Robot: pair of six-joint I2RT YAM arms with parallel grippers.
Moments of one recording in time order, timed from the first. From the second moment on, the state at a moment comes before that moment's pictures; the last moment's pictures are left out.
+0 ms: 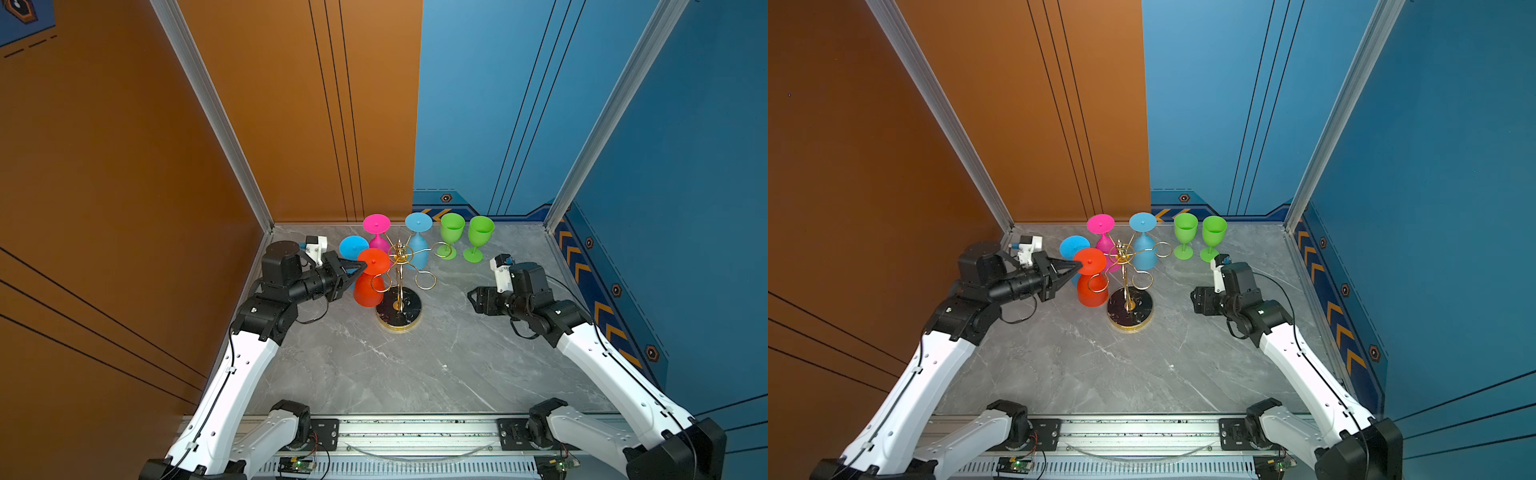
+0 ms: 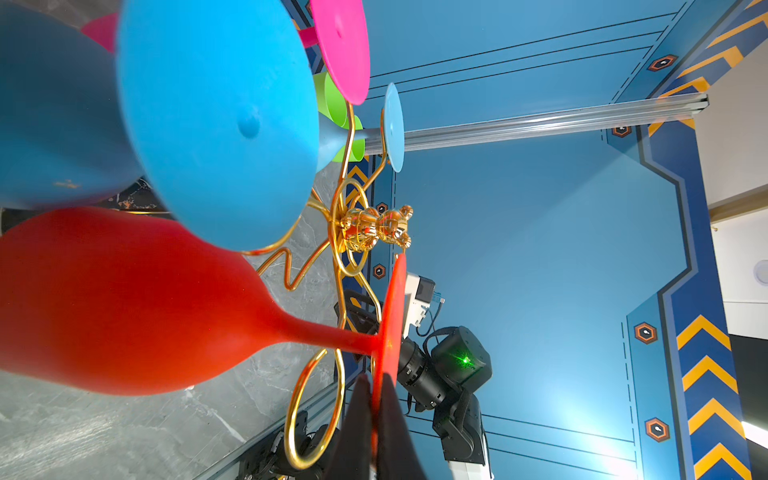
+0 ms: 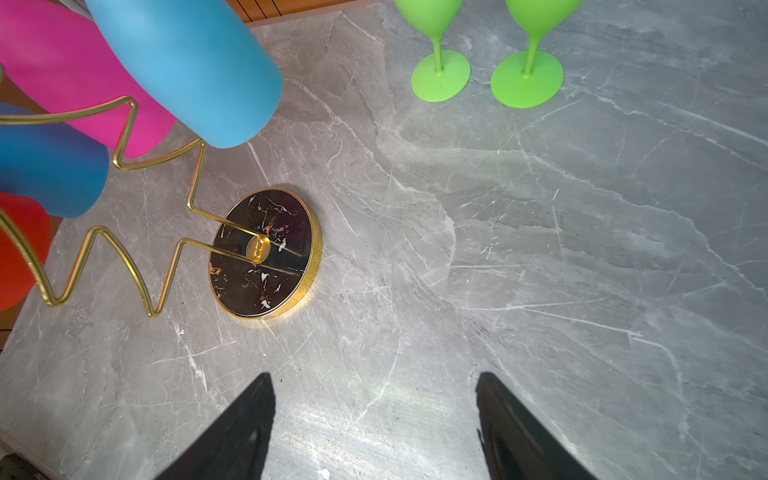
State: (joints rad) left arm -0.21 0.98 1.11 -0.45 0.66 -1.21; right arm 0.35 1.06 0.92 -0.60 -0.11 0.32
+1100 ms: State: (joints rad) left arm -0.11 0.70 0.89 -0.51 0.87 -1.06; right arm 0.35 1.05 0.92 -0.60 -0.11 0.32
